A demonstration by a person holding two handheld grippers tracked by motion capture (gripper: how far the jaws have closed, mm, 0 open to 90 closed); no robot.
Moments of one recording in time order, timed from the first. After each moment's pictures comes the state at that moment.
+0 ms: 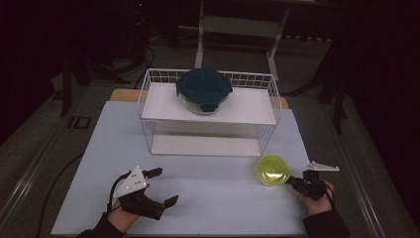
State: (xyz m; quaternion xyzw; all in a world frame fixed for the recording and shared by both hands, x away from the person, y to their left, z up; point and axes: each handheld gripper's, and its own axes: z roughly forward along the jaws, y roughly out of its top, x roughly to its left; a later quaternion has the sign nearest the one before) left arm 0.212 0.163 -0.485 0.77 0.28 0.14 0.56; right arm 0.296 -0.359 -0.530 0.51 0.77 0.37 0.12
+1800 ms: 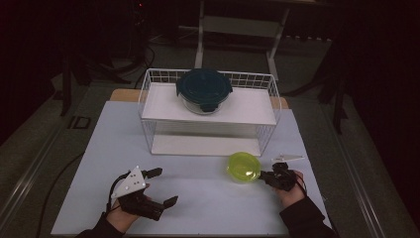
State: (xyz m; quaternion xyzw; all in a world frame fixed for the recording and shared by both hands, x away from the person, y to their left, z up) left arm 0.212 0.165 -0.484 0.77 0.28 0.14 0.56; right arm 0.317 -0.278 -0.523 0.44 0.81 0.37 0.08
